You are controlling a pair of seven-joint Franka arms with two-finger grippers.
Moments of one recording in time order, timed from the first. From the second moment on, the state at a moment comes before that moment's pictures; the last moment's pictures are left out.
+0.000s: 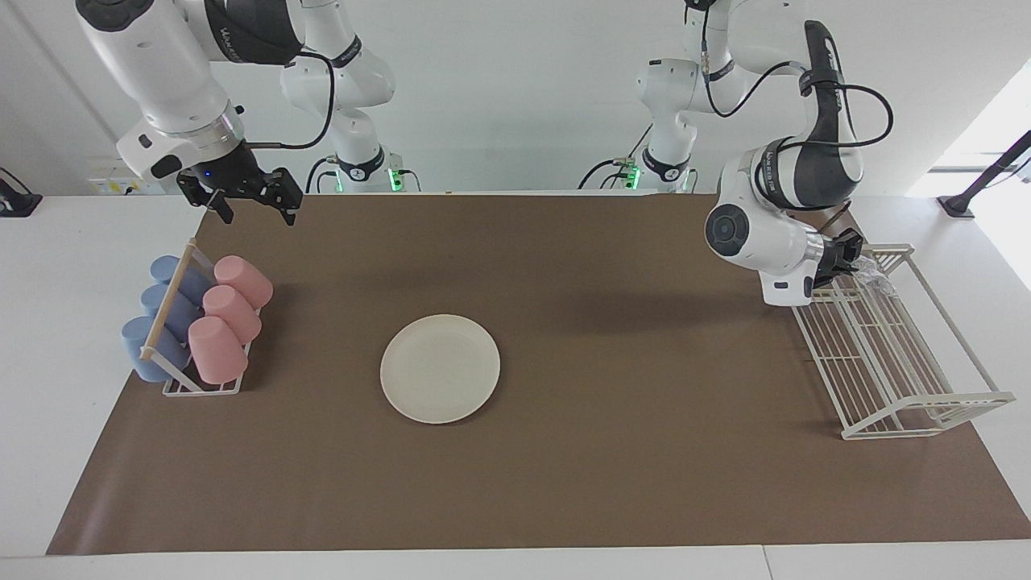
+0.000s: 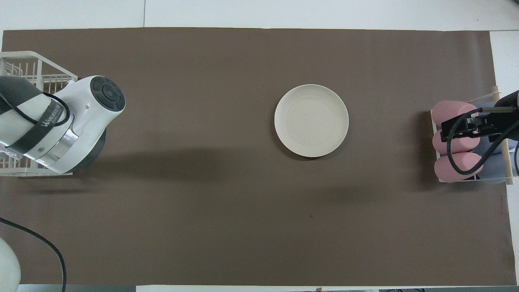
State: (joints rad) left arm -0.28 0.20 0.05 -1.91 0.97 1.58 -0.79; right arm 0.06 -0.02 -0.05 -1.63 -0.03 1.51 0.05
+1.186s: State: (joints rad) left arm -0.30 0.20 0.05 -1.90 0.97 1.65 -0.80; right arm 0.06 -0.03 -0.05 -1.64 -0.03 1.51 0.05
